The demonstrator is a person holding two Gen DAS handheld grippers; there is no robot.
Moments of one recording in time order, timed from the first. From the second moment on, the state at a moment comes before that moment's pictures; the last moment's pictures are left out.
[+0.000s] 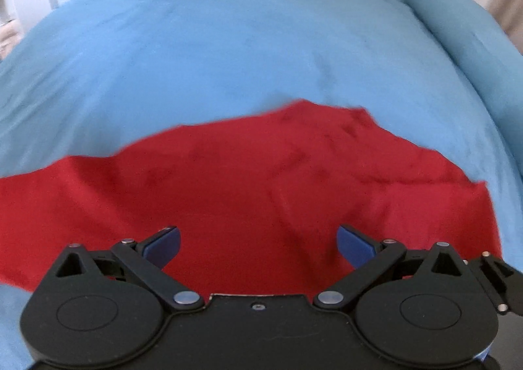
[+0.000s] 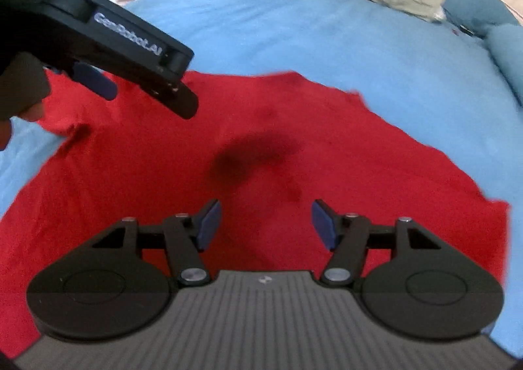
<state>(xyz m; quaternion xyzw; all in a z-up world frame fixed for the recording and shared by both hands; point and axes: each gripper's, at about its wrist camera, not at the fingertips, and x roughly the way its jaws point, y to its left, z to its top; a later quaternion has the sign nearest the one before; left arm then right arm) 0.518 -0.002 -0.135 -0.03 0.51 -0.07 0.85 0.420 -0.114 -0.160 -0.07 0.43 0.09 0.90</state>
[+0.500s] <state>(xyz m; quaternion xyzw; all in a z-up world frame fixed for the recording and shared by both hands) 0.523 -0.015 -0.180 -0.02 0.48 -0.05 0.88 0.343 -0.207 -0.165 0.03 0.49 -0.03 0.87</state>
